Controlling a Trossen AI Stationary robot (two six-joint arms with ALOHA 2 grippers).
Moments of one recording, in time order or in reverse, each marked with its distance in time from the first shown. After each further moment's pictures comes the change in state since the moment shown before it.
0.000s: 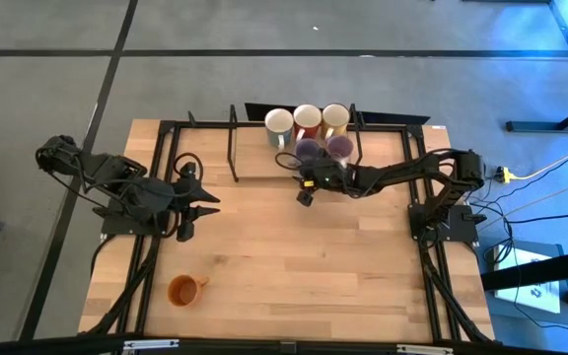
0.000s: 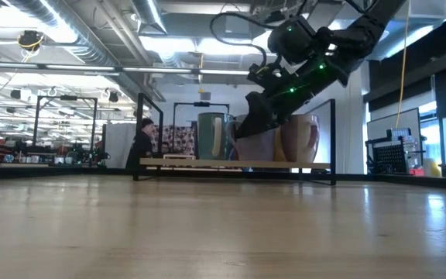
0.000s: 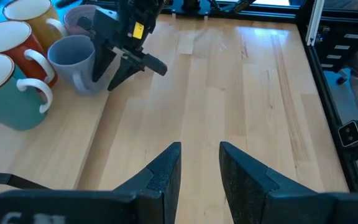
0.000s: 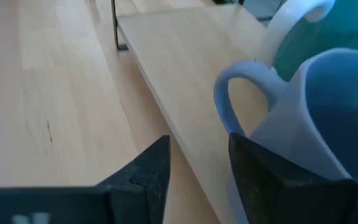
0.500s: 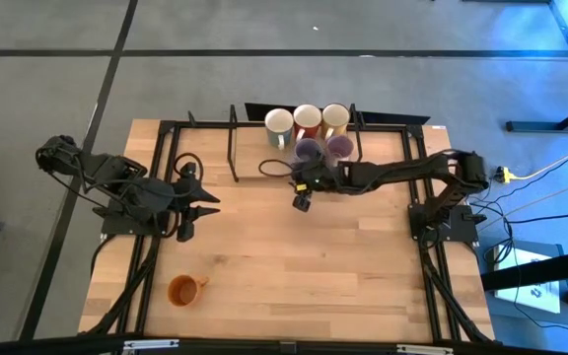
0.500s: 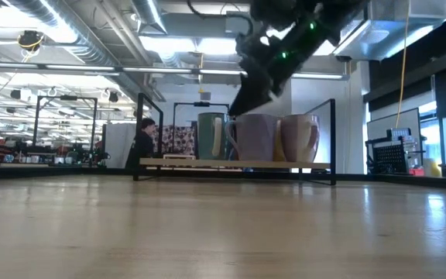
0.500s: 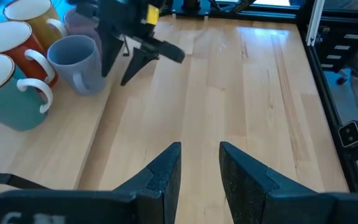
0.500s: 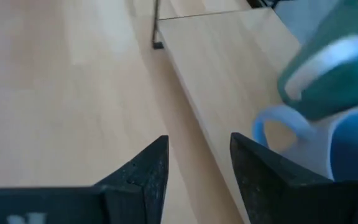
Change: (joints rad) left arm 0.000 0.001 0.000 0.000 0.000 -0.001; right arm 0.084 -0.027 0.254 -0.429 -0.002 0.019
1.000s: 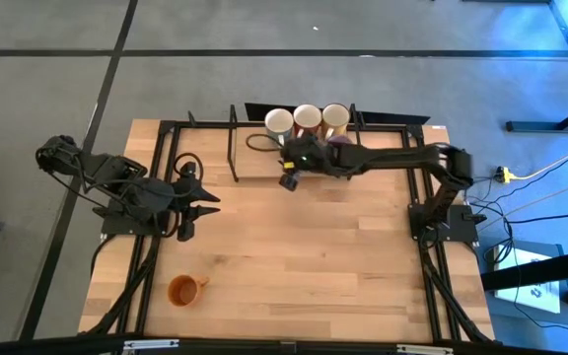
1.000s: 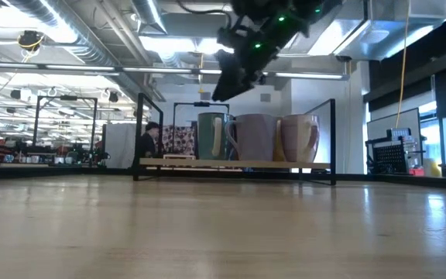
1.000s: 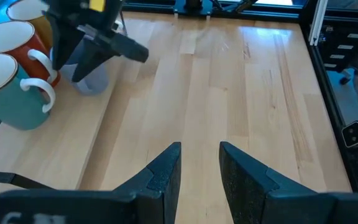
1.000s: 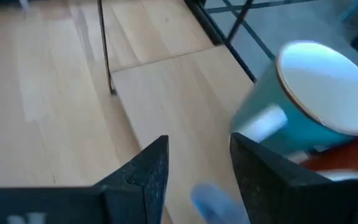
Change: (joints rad) left arm 0.000 0.000 0.000 -0.001 -0.010 0.000; right arm -0.080 0.106 0.268 -0.123 0.017 -0.016
